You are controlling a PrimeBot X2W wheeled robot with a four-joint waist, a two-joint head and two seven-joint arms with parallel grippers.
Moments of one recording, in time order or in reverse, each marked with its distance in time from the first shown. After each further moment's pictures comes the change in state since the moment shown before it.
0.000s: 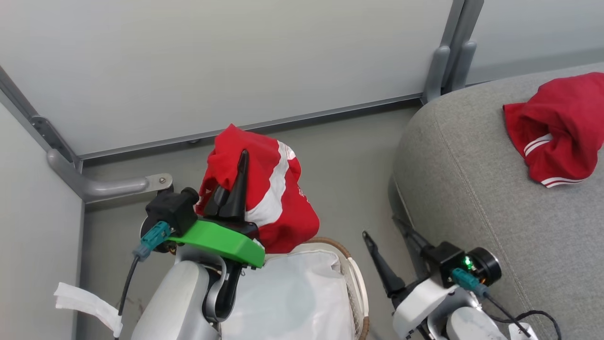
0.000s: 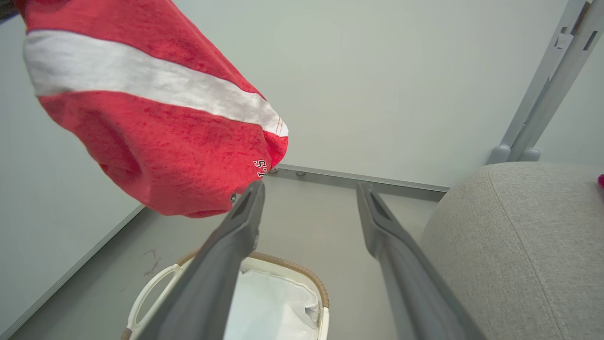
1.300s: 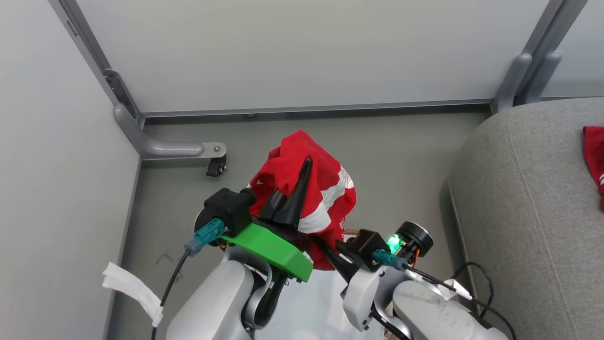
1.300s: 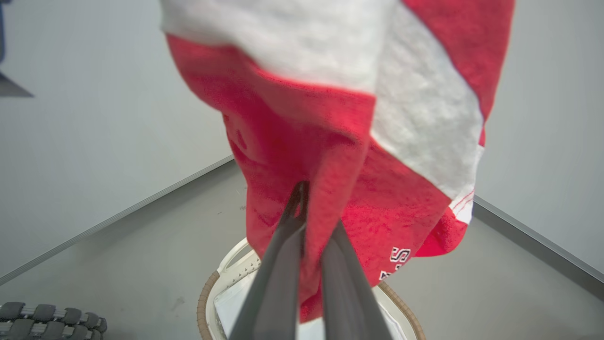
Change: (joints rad) left arm -0.059 0.000 -0.245 -0.022 -0.111 0.022 0.000; right arm -0.316 0.015 0.446 0.328 0.126 0.000 0.000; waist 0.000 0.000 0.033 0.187
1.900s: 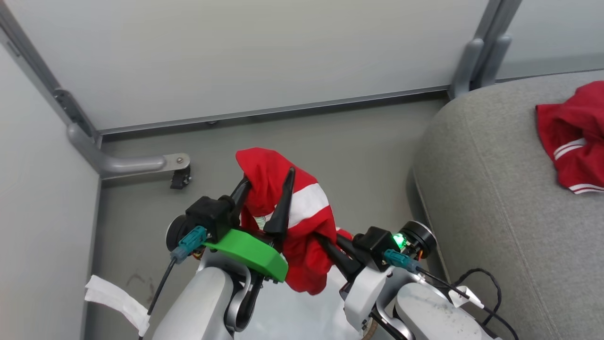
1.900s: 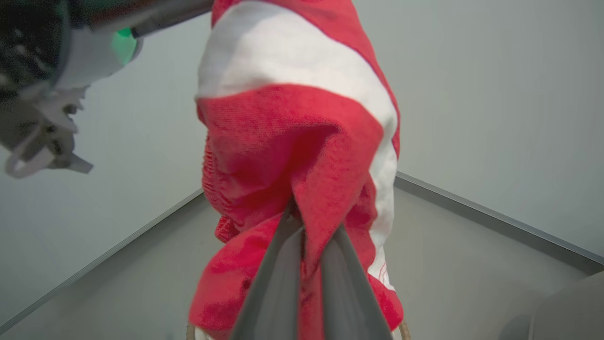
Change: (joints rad) left arm 0.038 0.000 0.111 0.062 0.132 0.003 0.000; right arm 0.062 0.000 -0.080 -0.131 -0.003 0.000 0.000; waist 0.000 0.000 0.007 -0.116
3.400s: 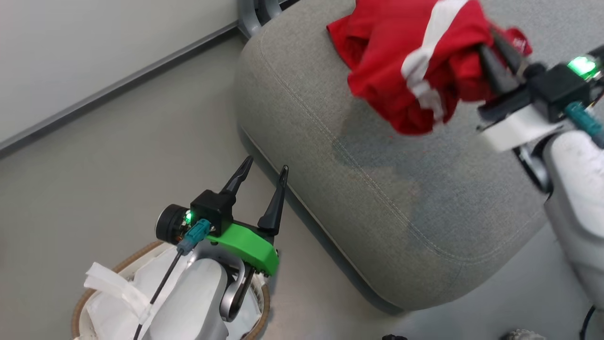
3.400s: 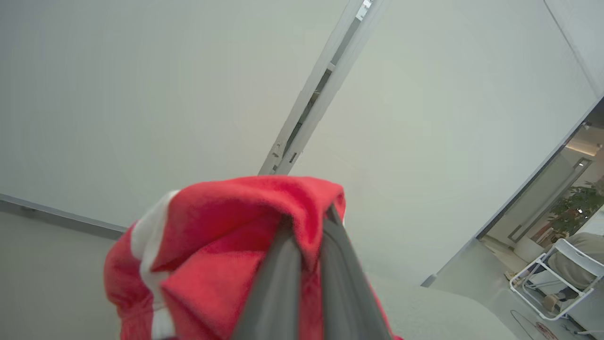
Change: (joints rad) left arm -0.034 0.000 0.044 0.082 0.148 -0.025 0.000; right arm -0.237 -0.290 -0.426 -0.327 -0.179 0.000 0.000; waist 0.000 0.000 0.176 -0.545
